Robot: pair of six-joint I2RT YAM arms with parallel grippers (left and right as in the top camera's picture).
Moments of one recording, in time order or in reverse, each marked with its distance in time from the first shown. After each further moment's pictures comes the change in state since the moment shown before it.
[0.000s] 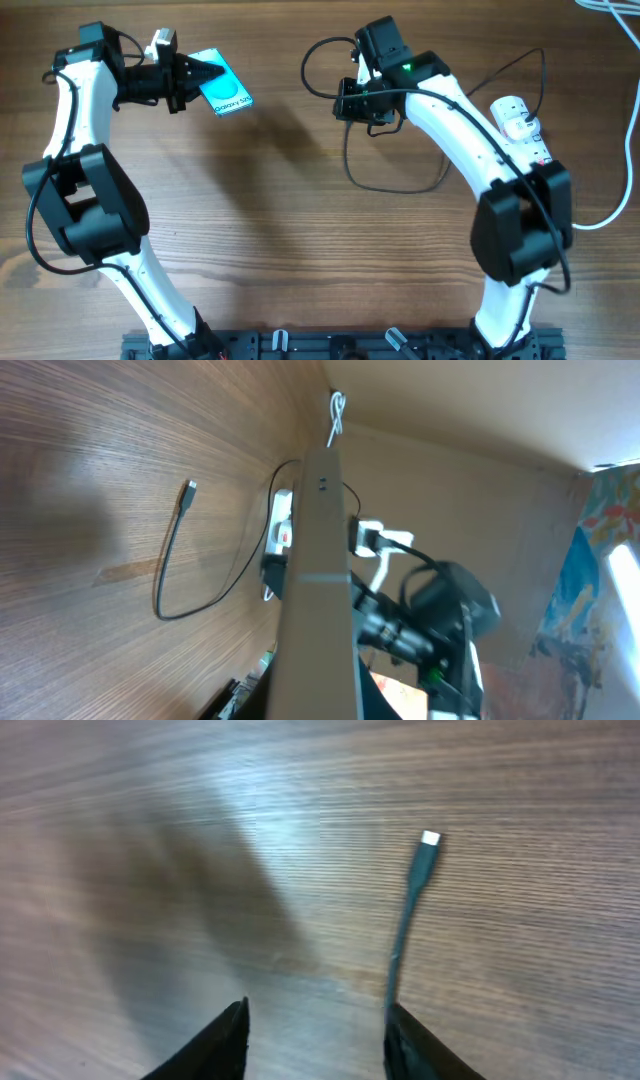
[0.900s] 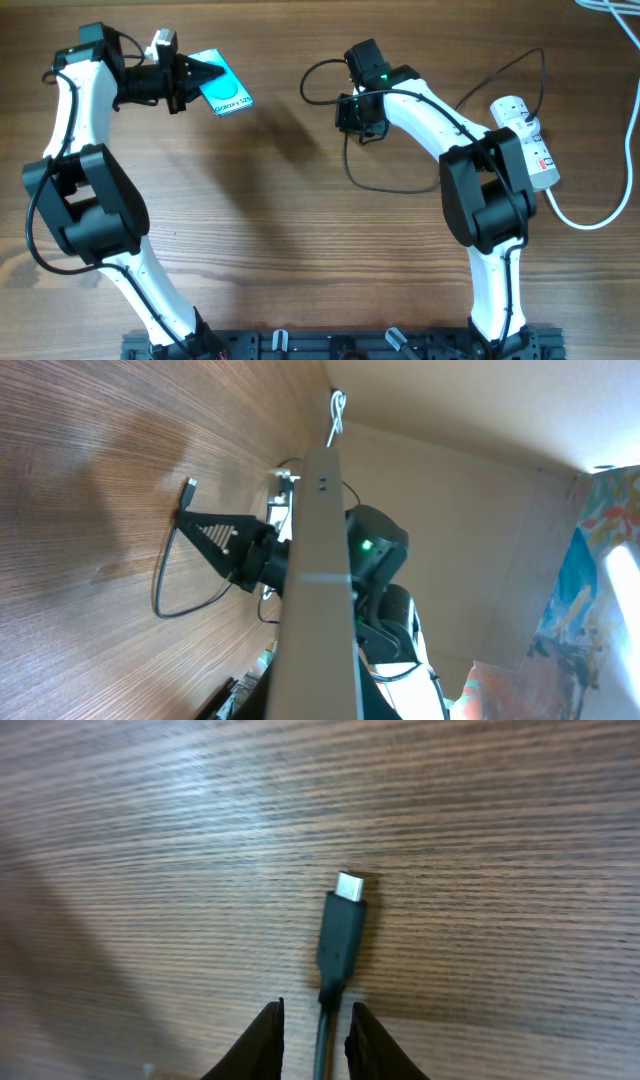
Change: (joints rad) left arm 0.000 0.000 0.000 -0.008 0.000 0.000; right arm -0.002 0.223 0.000 0.104 0.076 0.045
